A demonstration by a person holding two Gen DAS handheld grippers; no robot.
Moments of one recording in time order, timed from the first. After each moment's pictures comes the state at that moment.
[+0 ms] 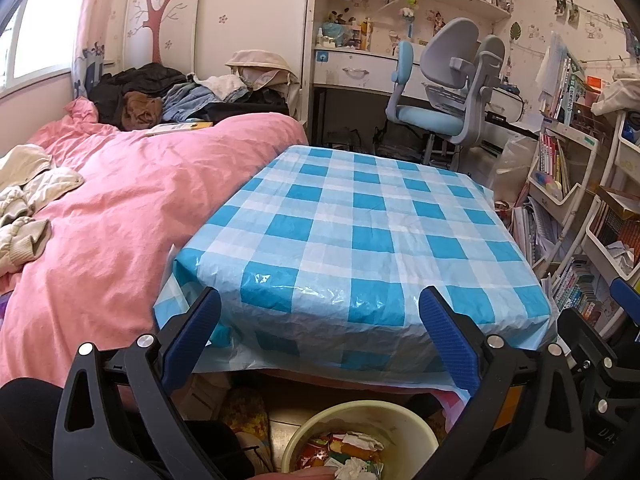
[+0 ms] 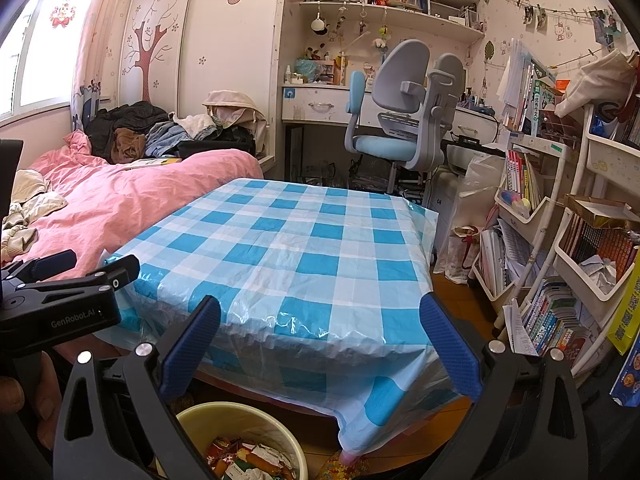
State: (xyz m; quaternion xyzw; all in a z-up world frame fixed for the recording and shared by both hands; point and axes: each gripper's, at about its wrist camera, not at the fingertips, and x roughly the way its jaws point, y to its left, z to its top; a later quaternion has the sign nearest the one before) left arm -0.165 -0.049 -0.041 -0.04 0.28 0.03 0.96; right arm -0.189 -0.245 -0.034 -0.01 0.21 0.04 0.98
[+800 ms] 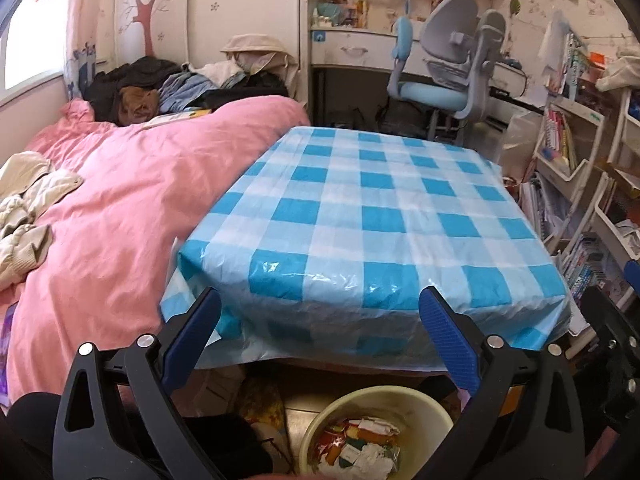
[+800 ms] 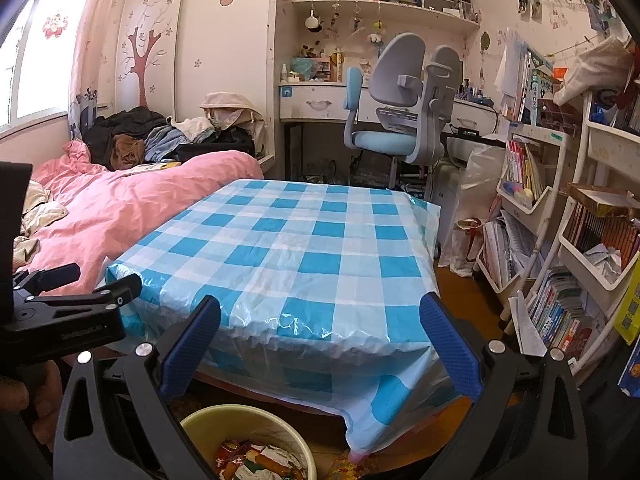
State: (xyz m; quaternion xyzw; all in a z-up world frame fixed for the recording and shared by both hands) left arm -0.151 -0.049 -0.045 -0.02 0.32 0.04 0.95; right arm -0.184 -0.243 -0.038 0.01 0.22 0.04 0.97
